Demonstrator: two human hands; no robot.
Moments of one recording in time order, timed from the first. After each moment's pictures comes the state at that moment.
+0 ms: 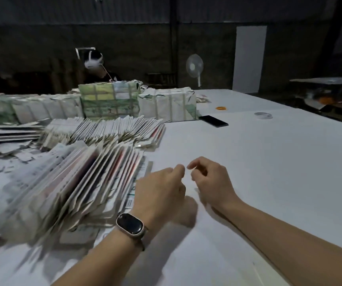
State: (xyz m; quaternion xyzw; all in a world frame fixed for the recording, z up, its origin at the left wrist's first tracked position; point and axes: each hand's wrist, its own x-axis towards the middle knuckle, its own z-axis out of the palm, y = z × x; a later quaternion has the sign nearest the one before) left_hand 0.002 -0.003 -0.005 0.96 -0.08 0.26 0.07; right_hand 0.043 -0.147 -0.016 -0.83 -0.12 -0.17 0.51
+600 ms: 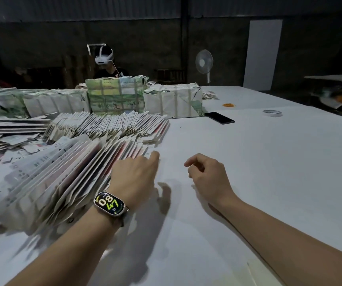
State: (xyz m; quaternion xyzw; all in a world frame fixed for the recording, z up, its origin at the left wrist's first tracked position) left_hand 0.006 0.031 0.022 0.97 -0.02 0.20 -0.11; right_hand 0.047 -0.145 -0.018 -0.82 -0.13 -0.14 0.53
